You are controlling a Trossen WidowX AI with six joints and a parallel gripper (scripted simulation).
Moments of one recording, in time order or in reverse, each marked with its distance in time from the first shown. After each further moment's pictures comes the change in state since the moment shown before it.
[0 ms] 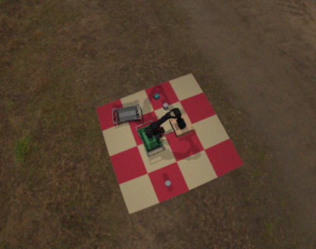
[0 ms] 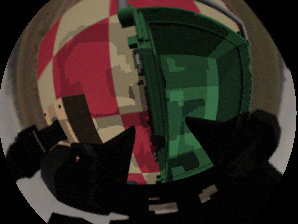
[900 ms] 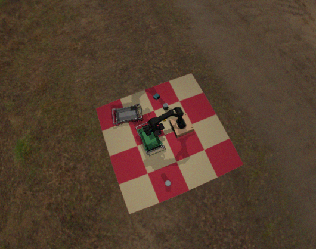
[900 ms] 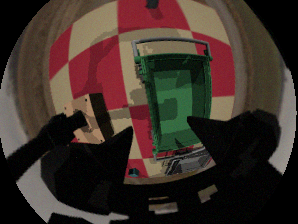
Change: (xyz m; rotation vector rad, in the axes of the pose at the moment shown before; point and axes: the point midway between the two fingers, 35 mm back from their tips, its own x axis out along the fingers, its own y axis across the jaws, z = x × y) arm -0.094 -0.003 0.000 0.001 0.000 0.009
